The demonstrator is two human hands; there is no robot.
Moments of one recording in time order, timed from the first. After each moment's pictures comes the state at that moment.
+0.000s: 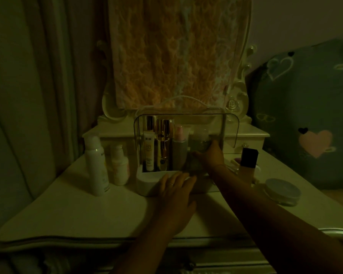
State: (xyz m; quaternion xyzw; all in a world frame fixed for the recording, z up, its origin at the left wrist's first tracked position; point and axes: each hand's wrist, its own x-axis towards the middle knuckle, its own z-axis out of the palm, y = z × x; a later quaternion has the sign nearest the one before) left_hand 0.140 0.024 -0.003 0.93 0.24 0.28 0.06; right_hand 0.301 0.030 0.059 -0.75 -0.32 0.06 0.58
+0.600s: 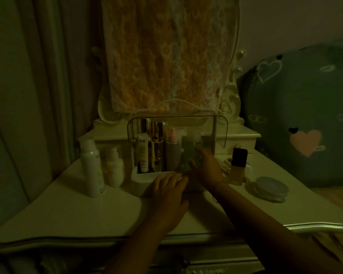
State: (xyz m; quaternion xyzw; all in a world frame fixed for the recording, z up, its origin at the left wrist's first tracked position) left_hand 0.142 0.025 -0.004 0.93 0.26 0.27 0.03; right_hand 0.284 -0.009 0.043 -0.78 -0.44 -0.04 0.44
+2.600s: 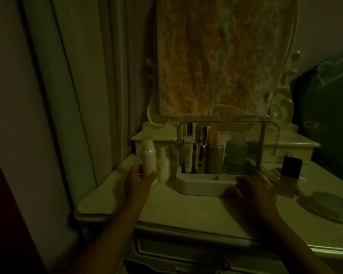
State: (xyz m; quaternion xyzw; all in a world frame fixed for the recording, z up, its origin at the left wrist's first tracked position) left_hand 0.015 0.118 0.016 0.60 0.49 0.53 0.36; right_hand 0.265 -0.047 0.007 -0.82 -0.46 -0.09 0.34
